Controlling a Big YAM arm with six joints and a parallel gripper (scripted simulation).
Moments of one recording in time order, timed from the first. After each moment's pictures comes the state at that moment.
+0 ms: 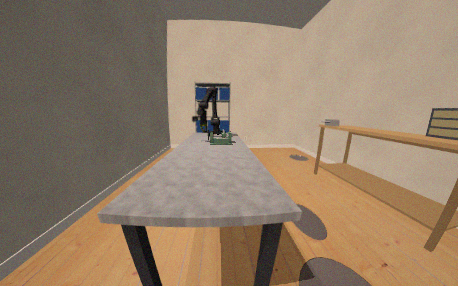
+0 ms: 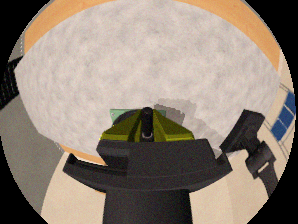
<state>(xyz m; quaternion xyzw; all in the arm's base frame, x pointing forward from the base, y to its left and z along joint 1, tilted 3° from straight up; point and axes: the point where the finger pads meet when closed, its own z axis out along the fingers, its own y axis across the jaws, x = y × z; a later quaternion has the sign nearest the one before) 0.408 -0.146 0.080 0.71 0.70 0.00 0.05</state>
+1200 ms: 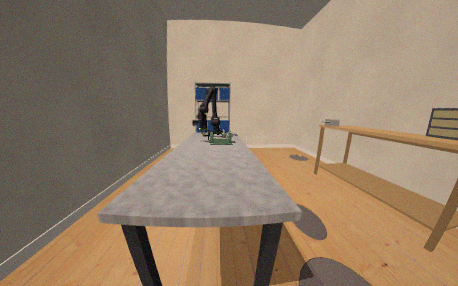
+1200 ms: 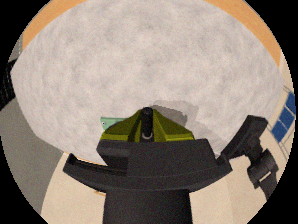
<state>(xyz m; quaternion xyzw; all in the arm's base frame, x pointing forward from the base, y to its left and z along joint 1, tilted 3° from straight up) 0.397 -0.148 0.043 0.71 0.70 0.00 0.04</state>
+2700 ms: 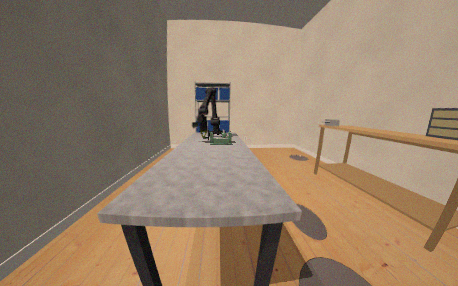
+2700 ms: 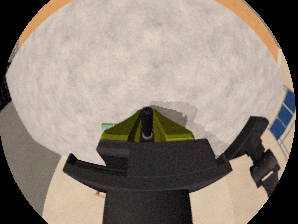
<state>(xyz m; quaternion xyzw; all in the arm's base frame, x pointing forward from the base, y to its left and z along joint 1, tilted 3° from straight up) 0.411 -0.149 0.024 0.72 0.70 -0.01 0.03</state>
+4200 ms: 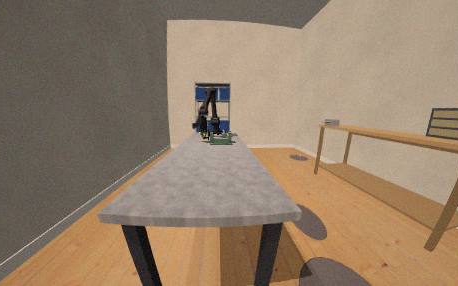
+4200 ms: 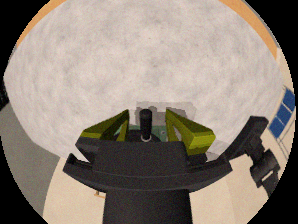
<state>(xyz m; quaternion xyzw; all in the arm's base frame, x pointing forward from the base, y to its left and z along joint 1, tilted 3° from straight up) 0.409 -0.148 0.017 0.71 0.70 -0.02 0.02</state>
